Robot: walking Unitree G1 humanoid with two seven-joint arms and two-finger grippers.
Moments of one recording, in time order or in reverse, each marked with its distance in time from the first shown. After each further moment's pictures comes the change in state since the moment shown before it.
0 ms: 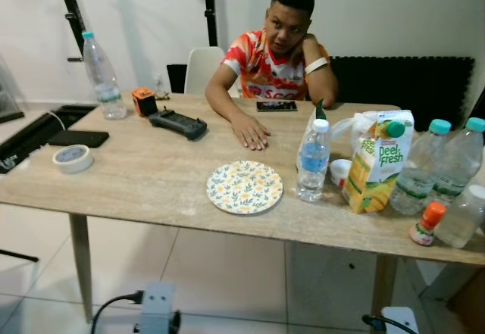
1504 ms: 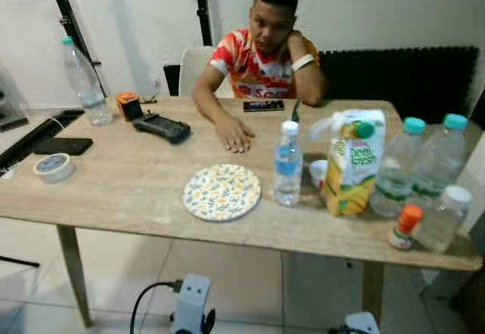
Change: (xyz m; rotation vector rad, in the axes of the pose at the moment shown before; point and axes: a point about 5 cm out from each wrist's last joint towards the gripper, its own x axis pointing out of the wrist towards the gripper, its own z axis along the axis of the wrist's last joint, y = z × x) left arm 0.006 -0.047 0.007 0.142 0.018 -0.255; right arm -0.004 0.024 -0.025 -0.119 0.115 0.094
